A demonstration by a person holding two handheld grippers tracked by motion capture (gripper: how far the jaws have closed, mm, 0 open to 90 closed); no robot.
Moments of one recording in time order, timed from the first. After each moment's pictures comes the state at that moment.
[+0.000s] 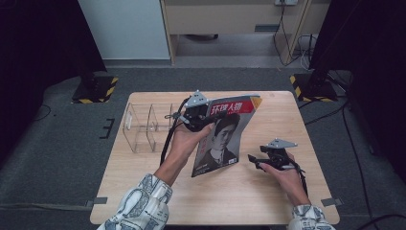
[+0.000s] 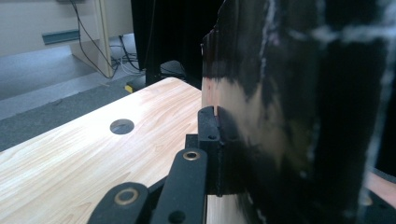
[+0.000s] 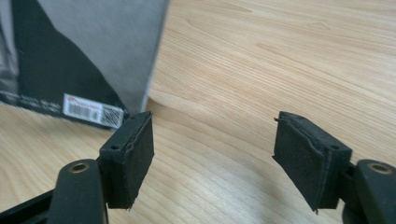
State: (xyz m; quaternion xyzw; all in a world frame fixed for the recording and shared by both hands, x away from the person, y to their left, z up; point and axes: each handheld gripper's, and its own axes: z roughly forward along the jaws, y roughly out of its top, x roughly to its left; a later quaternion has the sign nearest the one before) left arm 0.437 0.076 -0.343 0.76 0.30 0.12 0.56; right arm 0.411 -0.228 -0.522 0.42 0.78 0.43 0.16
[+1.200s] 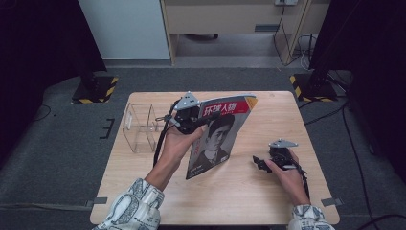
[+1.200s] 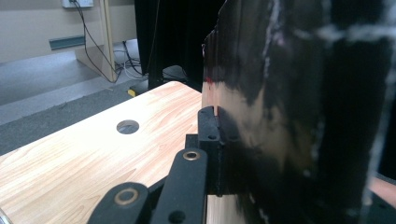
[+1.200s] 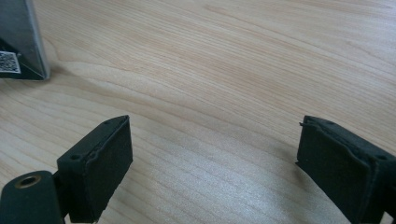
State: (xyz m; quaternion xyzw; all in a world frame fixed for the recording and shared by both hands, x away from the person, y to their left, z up) left arm 0.421 0.094 -0.334 0.75 0.29 0.13 0.57; right arm 0.417 -0.239 -0.534 0.47 0.78 0.37 0.19
